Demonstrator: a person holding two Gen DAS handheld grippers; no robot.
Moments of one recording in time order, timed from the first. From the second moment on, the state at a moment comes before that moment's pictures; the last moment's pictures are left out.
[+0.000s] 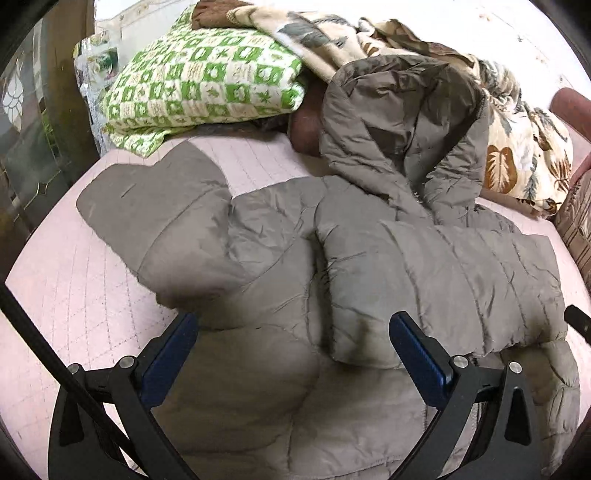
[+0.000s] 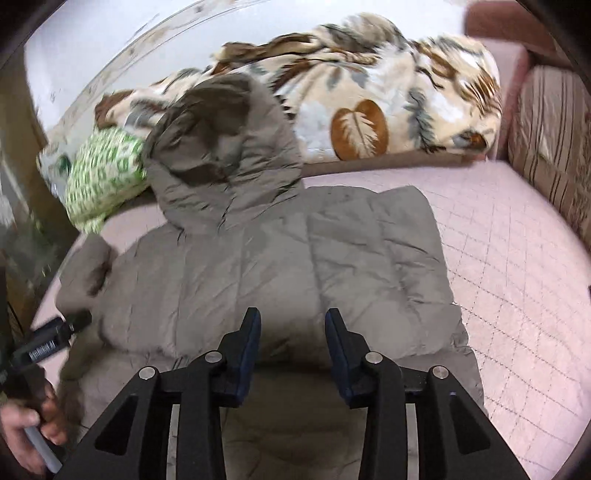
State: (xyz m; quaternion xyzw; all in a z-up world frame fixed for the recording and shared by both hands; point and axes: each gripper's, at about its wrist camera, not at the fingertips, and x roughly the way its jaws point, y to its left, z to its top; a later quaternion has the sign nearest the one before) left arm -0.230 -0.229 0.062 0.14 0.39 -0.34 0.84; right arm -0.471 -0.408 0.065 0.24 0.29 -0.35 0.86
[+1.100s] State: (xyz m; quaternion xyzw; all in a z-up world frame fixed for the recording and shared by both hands) left arm 0.057 -0.057 -0.002 -0.30 0.53 -0.26 0.75; right arm -0.432 -0.381 0.053 0.24 0.28 -0.29 0.88
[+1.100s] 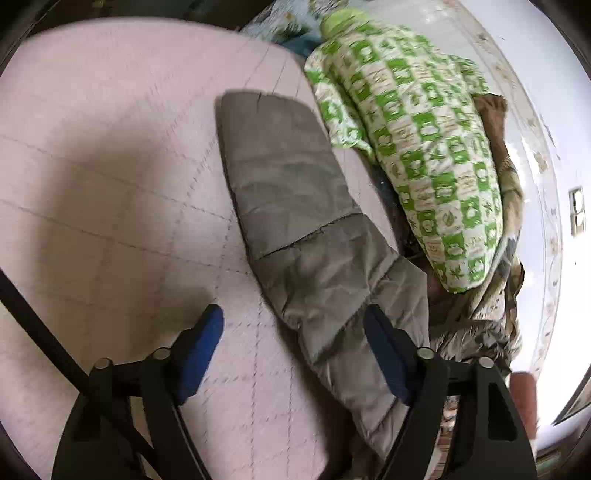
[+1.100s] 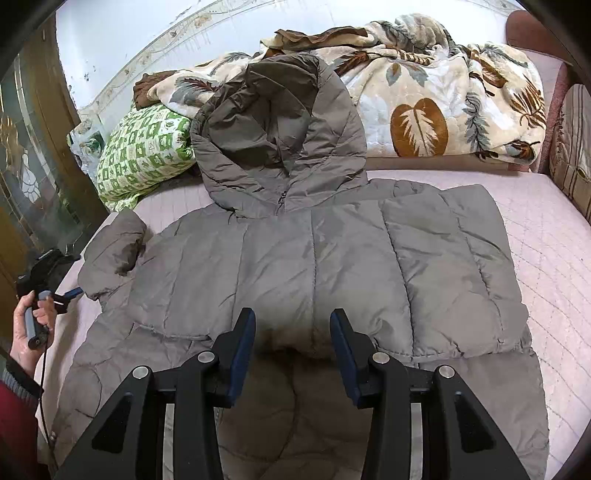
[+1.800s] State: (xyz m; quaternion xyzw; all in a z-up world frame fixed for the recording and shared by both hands) left arm 0.127 -0.083 0.013 -0.22 0.43 -0.25 0.84; right arm -0.429 -0.384 0.055 0.25 0.26 -0.28 0.89
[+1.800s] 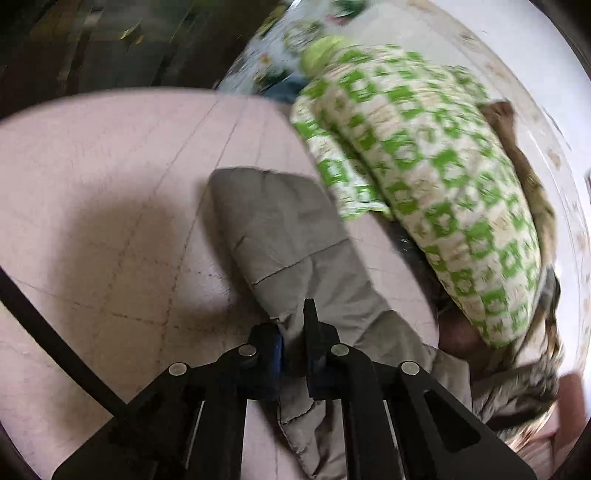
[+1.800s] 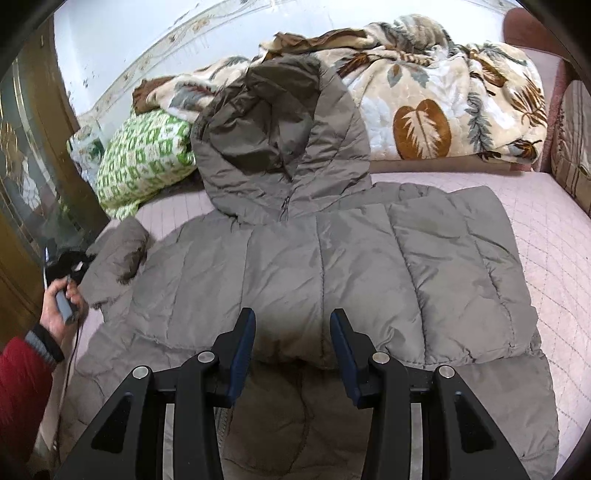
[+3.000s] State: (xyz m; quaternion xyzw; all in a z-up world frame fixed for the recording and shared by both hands) left arm -0.308 -0.339 0.168 0.08 0.29 -0.56 0.77; right arm -0.574 -0.444 0.106 0.36 0.09 -0.36 0.86
